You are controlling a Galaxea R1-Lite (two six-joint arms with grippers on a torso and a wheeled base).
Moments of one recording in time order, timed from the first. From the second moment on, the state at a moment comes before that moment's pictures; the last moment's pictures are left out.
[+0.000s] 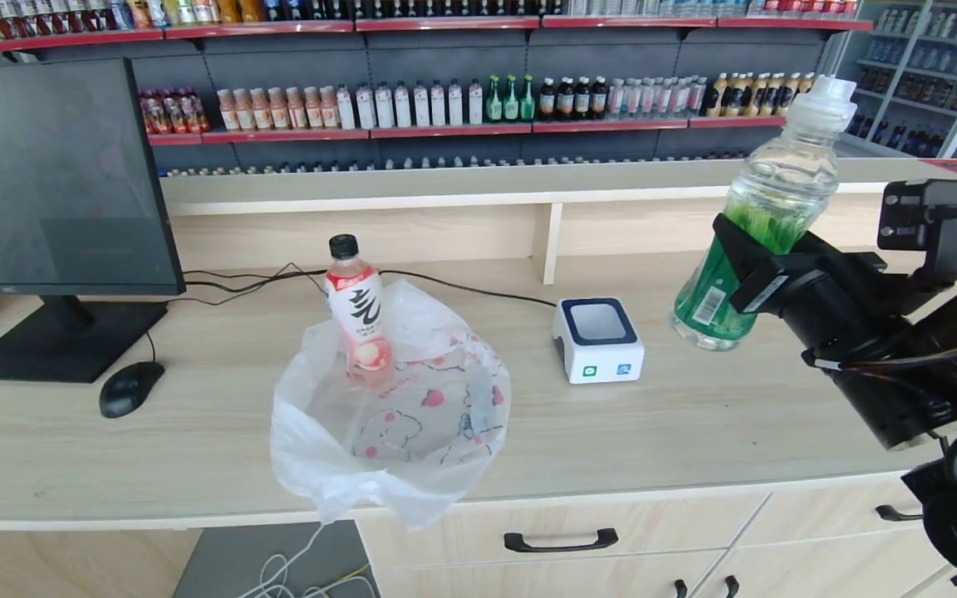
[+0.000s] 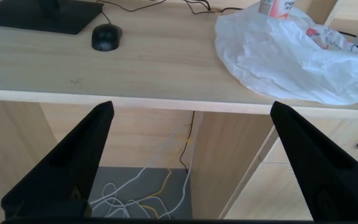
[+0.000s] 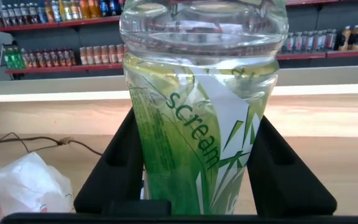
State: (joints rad) left arm 0.00 0.00 0.00 -0.01 0.00 -0.02; right arm 0.36 1.72 -0.56 -1.57 -0.16 -0.03
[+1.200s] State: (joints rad) left arm 0.00 0.00 0.00 -0.01 0.00 -0.02; right arm 0.43 1.78 -0.60 -1.57 -0.16 -0.04
